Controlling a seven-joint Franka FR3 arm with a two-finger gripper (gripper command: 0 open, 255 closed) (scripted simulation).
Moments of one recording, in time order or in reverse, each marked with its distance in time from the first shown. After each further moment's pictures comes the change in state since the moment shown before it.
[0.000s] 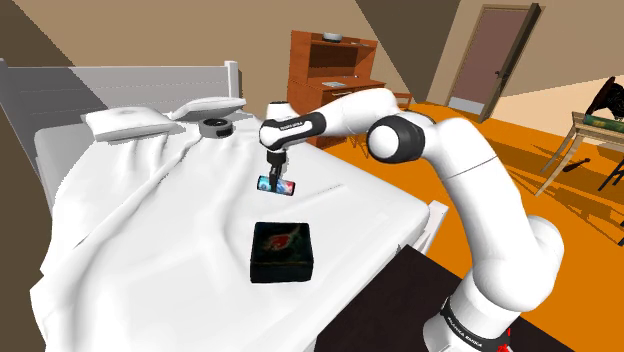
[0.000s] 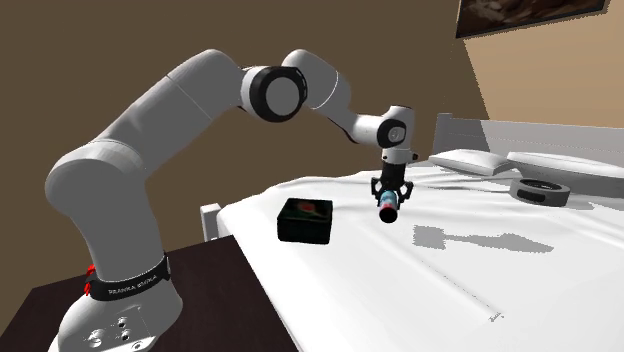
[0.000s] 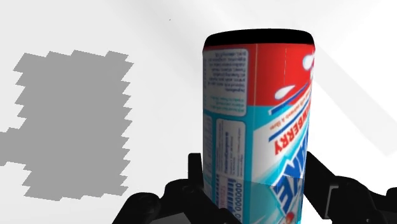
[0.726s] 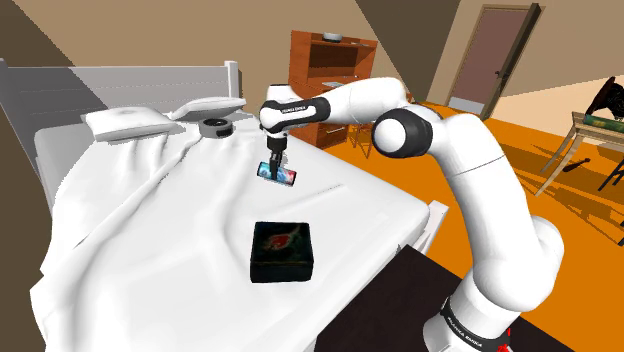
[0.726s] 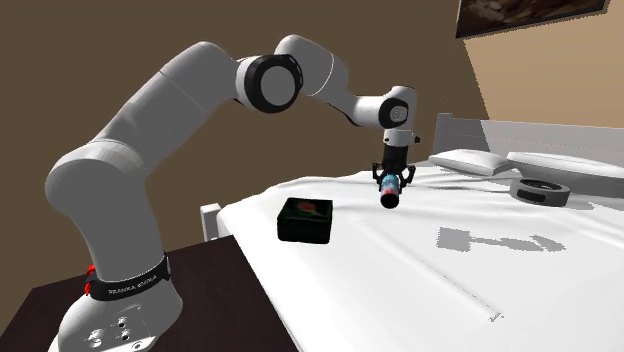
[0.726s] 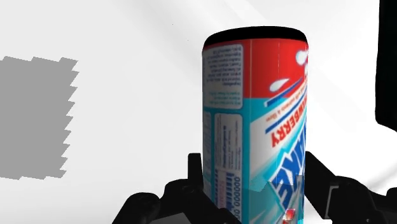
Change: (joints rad) arm 0.000 -0.061 0.004 0.046 0.005 -0.107 -0.001
